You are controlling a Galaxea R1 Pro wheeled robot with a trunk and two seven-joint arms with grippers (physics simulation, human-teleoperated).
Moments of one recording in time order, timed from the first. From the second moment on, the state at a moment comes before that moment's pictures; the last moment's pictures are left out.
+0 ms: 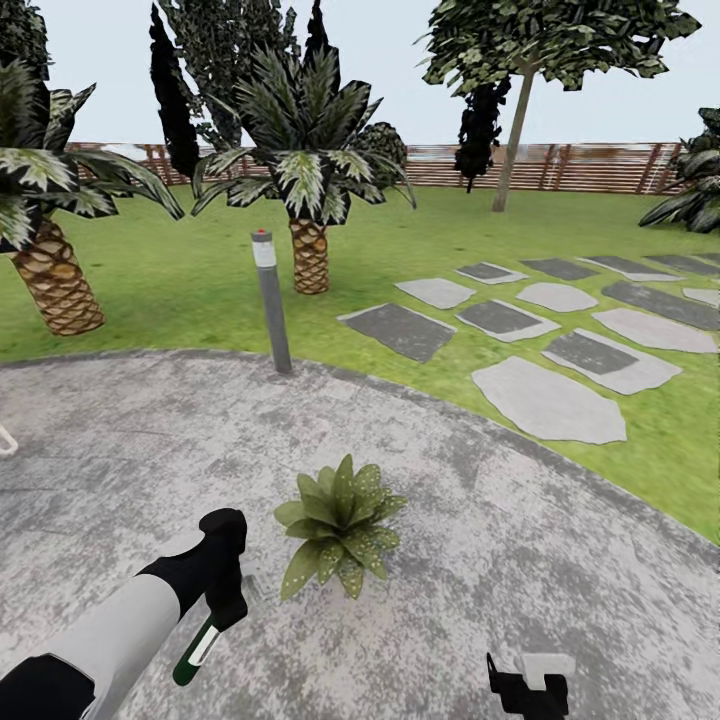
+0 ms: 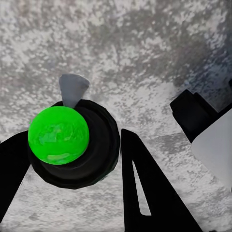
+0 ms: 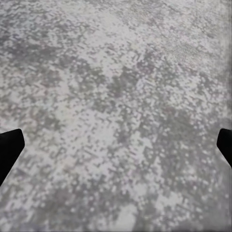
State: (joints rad) left arm -0.79 0.08 -0.43 -0.55 -1.03 0.85 -1.22; right arm -0.41 -0.07 0.09 -0.11 -0.06 -0.54 -0.10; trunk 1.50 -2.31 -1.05
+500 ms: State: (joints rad) left arm -0.79 0.08 -0.43 -0.55 -1.02 0.85 -1.22; right arm -0.41 -0.07 0.09 -0.11 -0.06 -0.54 -0.10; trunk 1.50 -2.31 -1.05
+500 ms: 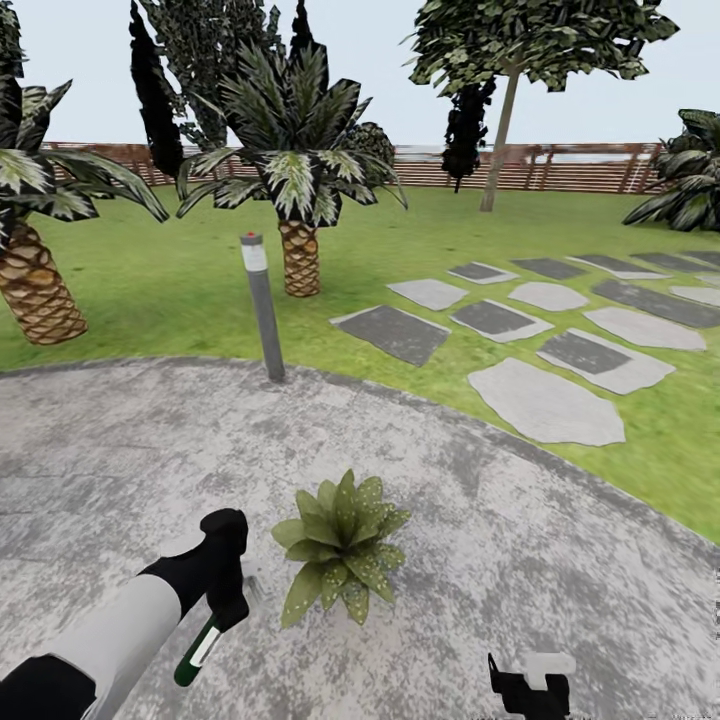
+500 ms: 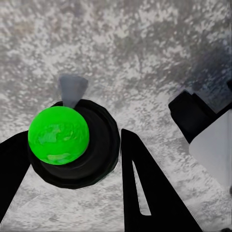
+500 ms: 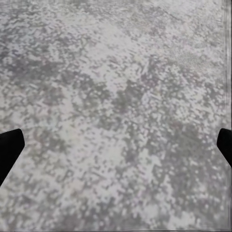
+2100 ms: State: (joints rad) left arm -0.73 0.08 -0.38 -0.55 -0.96 0.75 -0.89; right arm -0.41 -0.07 0.09 -0.11 -0.06 -0.54 -0.10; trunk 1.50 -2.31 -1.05
